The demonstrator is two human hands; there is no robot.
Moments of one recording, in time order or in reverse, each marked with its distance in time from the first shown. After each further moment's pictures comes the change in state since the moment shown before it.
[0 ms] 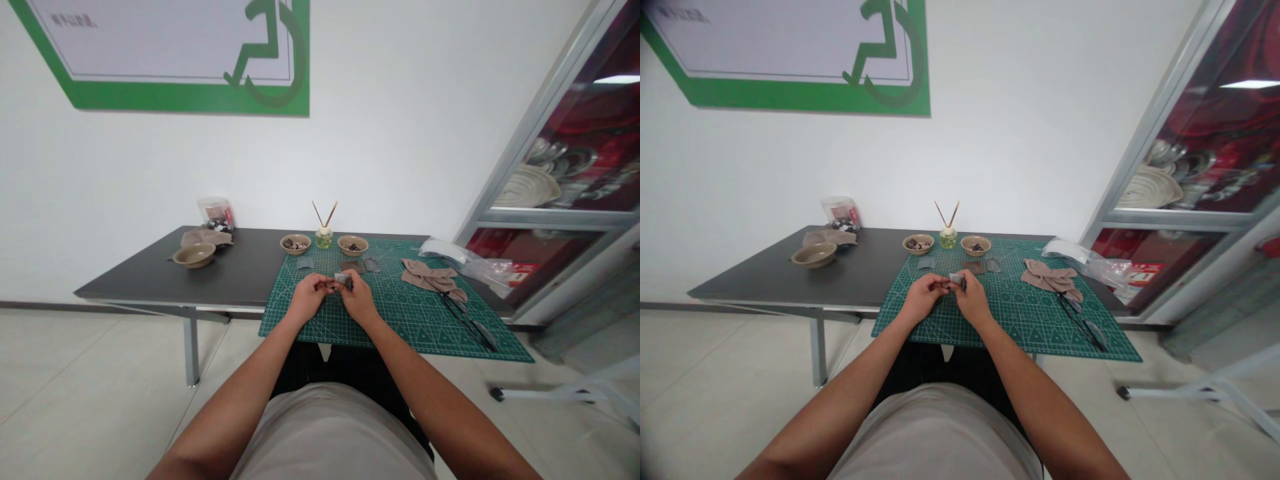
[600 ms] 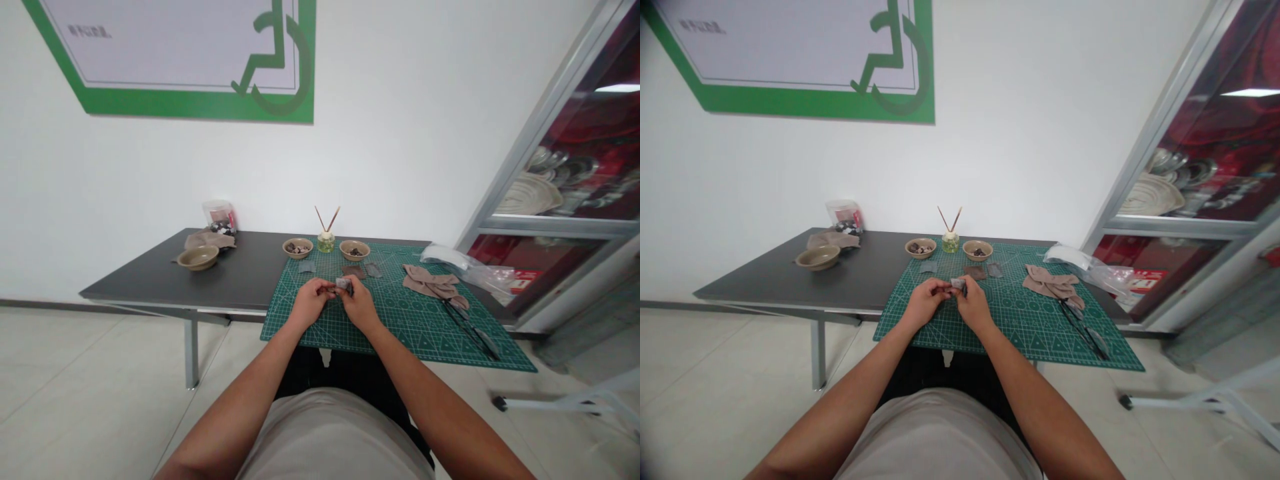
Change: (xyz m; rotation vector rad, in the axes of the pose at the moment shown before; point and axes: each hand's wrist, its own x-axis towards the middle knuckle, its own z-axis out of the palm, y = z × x) left_hand -0.001 0.001 0.000 0.028 0.026 0.011; right_hand 0.000 0.000 0.001 0.011 -0.009 -0.005
